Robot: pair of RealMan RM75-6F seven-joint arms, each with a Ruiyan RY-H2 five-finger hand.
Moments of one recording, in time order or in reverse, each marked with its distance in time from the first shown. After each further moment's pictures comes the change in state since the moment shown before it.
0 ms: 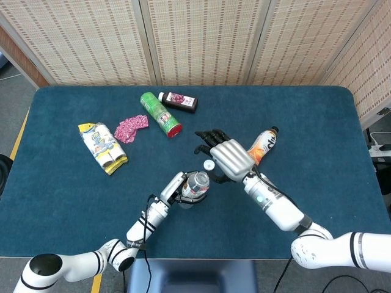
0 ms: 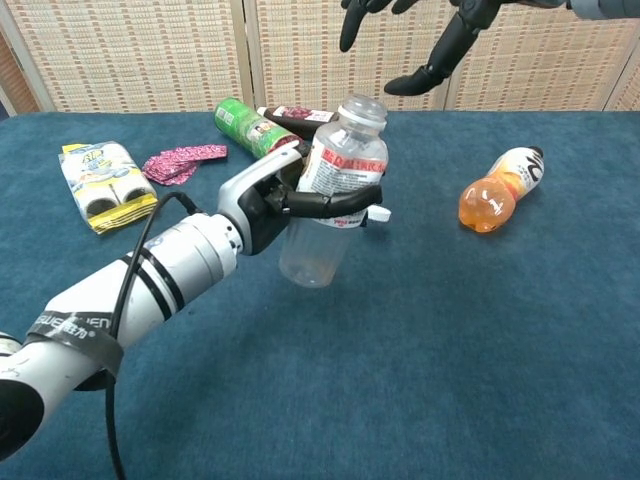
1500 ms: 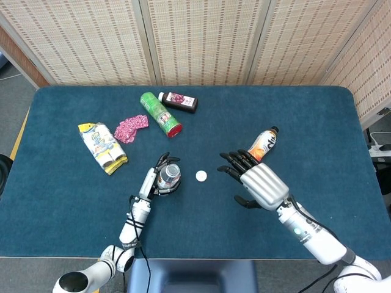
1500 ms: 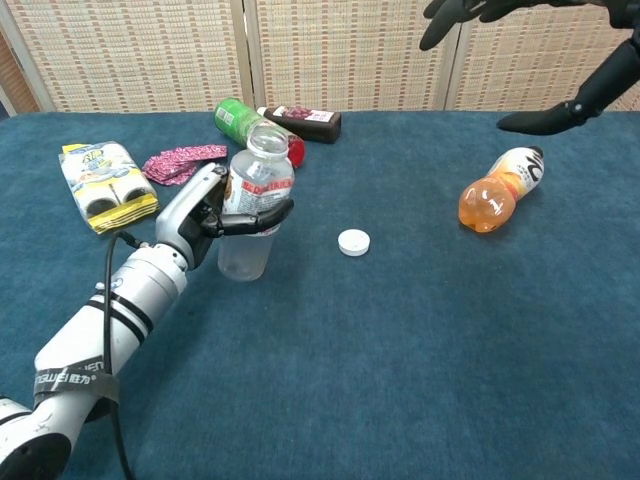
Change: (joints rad) left arm 0.077 -0.292 0.000 0.614 -0.038 0.163 -0.122; right arm -0.301 0.151 -0.118 -0.128 -0.459 0.107 0.135
